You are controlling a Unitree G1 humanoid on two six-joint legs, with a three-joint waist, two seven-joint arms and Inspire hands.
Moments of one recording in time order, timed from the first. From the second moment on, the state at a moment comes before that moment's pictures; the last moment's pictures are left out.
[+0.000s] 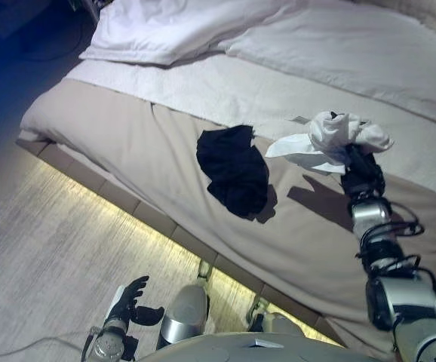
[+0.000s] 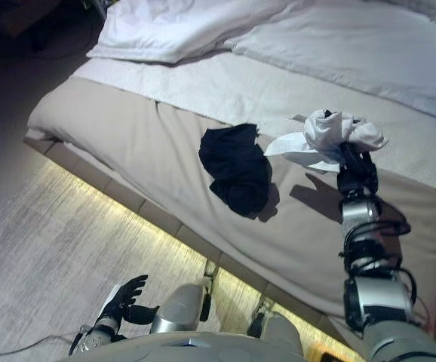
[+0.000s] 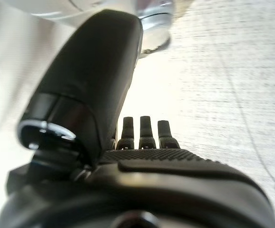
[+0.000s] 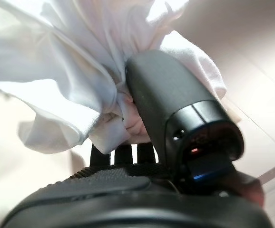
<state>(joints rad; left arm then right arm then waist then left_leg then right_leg) 0.13 0.32 -0.27 1.17 0.02 -0.40 0.17 -0.43 -0.38 -0.15 0.81 1.30 -0.15 0.07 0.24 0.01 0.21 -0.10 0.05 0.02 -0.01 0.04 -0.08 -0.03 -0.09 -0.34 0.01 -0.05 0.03</state>
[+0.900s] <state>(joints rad) 0.08 0.34 -0.31 1.11 0.03 -0.27 0.12 -0.05 -0.09 -0.12 0.55 1.53 -0.46 -0.01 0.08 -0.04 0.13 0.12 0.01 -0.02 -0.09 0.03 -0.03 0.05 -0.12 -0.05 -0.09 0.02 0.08</state>
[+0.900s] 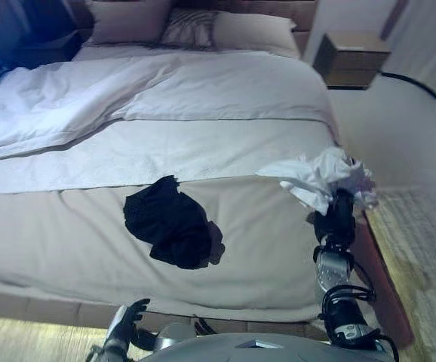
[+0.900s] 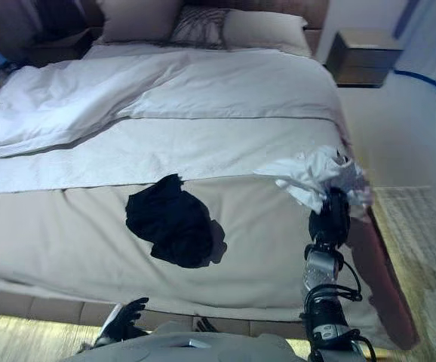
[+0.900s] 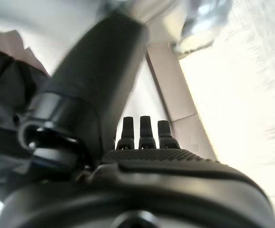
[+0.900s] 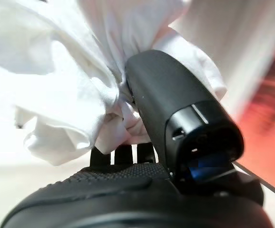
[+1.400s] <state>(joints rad) 0.02 0.33 -0.35 1.14 -0.05 -0.21 0.12 -0.05 -0.11 -0.18 0.87 1.37 -0.46 -0.21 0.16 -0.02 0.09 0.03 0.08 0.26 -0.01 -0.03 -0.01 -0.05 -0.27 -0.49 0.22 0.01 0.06</state>
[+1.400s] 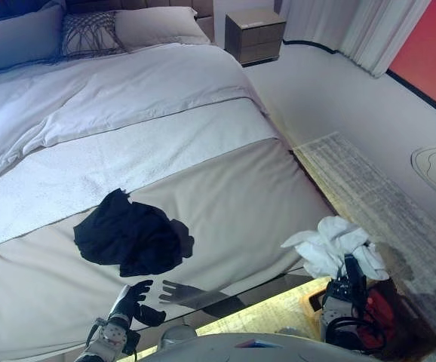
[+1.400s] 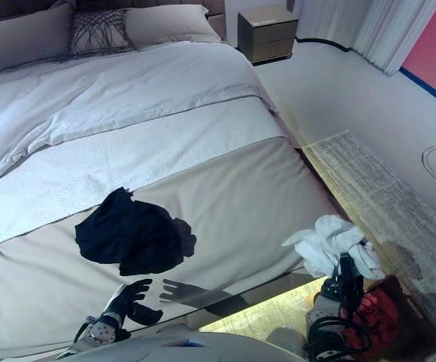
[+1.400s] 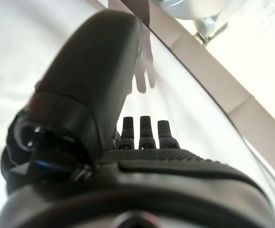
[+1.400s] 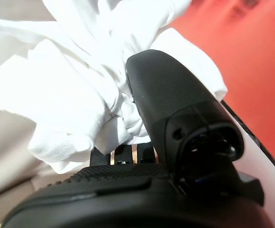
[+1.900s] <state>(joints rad) 0.10 0.25 -0.27 1.10 -0.06 -0.27 0.12 -0.15 -0.17 -0.16 1.13 1.27 -0.46 -0.35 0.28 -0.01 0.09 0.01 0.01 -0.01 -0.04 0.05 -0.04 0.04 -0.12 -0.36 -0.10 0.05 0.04</state>
